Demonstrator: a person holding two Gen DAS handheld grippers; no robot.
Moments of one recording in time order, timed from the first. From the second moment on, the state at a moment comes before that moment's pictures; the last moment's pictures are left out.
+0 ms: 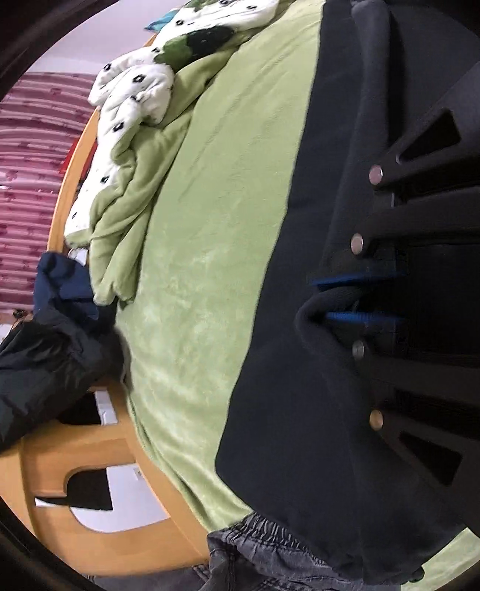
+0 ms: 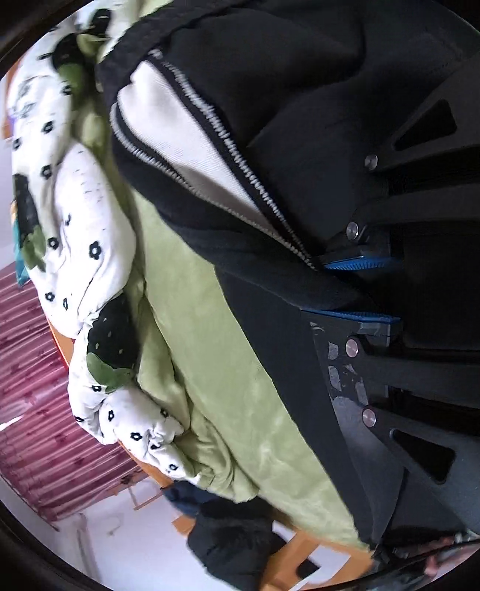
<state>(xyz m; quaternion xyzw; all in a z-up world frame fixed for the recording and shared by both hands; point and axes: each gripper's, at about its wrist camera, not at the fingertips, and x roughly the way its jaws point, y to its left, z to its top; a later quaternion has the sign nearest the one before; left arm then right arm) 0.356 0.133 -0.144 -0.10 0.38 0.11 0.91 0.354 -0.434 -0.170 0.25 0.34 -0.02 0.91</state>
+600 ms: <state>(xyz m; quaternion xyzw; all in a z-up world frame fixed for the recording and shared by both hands) 0.166 0.135 -0.158 -0.23 0.41 -0.01 0.88 0.176 -0.453 -0.168 0.21 0.38 -0.04 0.90</state>
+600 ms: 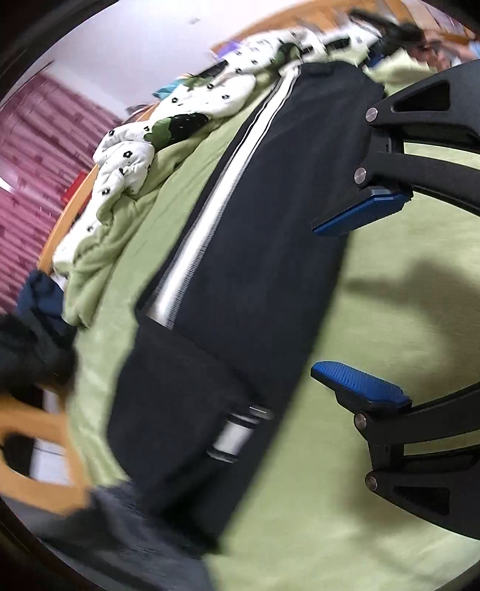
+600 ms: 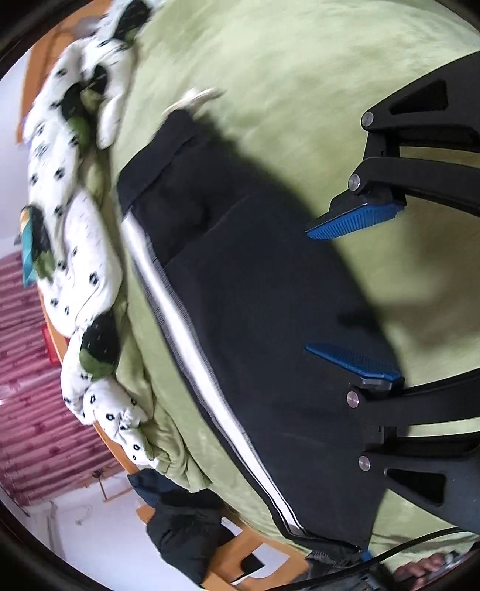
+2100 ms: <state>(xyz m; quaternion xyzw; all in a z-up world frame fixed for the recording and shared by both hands) 0.081 0.106 -0.159 -0.24 0.41 -0.03 0.88 0.077 -0.551 -0.130 0.32 0.33 -0.08 0.89</state>
